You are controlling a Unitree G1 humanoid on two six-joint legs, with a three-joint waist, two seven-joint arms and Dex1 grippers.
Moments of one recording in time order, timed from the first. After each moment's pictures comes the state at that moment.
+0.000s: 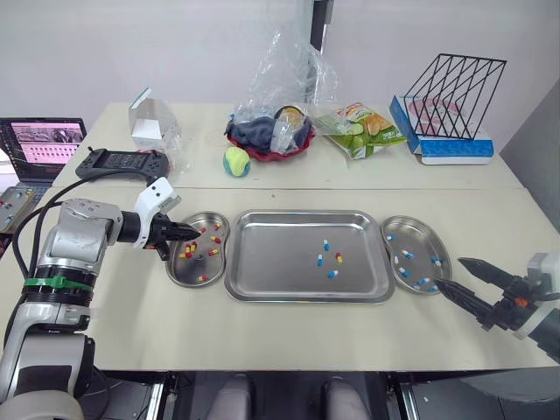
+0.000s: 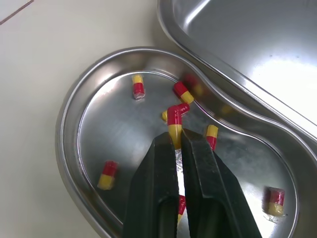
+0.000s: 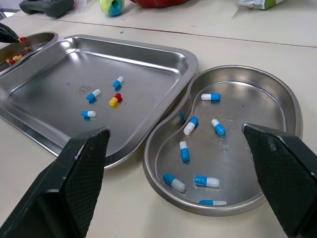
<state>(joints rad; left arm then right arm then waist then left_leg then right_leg) -0.69 0.81 -0.06 0.37 -0.08 0.57 -1.27 0.25 -0.74 -0.58 -0.23 0.73 0.44 0.96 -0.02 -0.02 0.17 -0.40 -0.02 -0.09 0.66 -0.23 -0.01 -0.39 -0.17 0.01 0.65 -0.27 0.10</state>
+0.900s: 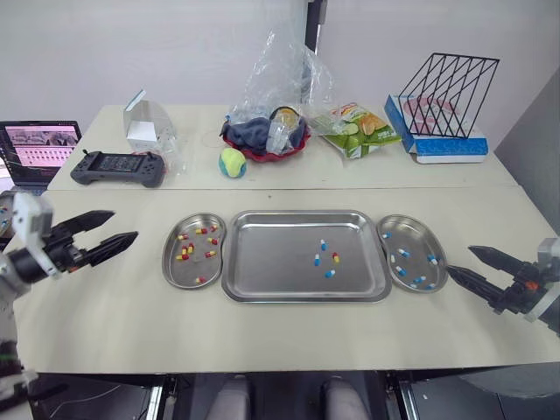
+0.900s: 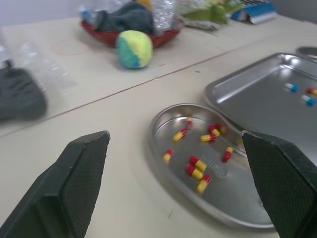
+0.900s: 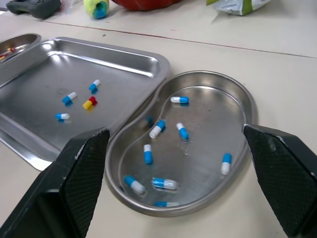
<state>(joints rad) -0.14 0.81 0.60 0.31 -0.49 0.28 -1.24 0.08 -0.81 -0.55 0.05 0.65 0.37 1.07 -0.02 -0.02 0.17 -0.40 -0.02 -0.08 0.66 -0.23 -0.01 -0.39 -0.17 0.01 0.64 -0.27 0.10</state>
